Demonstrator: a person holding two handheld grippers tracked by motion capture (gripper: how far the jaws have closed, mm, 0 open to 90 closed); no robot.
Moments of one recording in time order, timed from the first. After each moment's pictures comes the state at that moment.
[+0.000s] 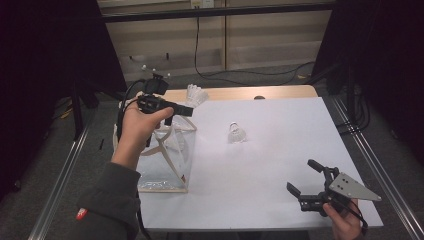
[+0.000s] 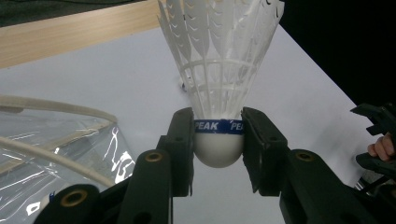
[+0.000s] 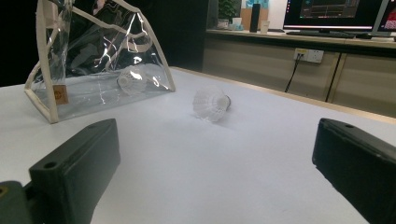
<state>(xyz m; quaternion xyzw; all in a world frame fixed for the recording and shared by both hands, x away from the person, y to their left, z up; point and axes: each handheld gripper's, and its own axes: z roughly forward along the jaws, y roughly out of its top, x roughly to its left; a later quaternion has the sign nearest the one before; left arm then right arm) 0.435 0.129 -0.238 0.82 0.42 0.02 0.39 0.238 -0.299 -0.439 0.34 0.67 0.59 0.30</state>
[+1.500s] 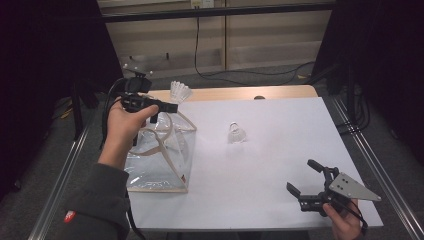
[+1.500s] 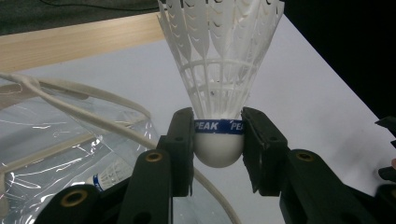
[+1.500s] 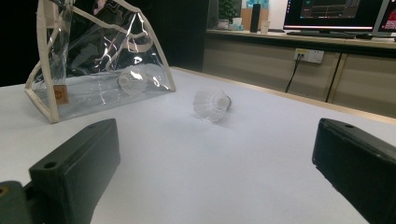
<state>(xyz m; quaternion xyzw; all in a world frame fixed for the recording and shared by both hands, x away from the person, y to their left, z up) 0.438 0.162 -0.234 0.80 0.46 0.04 0.39 0.237 -0.299 -0.439 0.34 0.67 0.59 0.31</state>
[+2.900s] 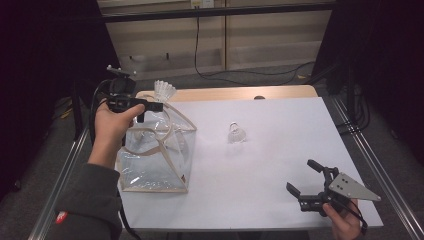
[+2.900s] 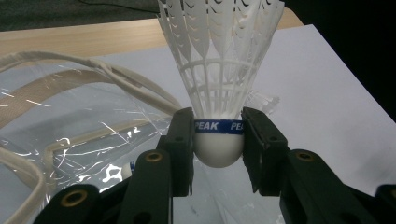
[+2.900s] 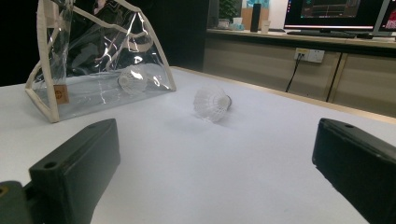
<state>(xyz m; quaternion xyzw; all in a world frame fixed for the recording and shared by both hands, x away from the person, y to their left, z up) 0.443 0.195 -0.237 0.77 0.50 0.07 0.39 0.238 -0.298 -0.439 0.34 0.67 0.59 0.30</state>
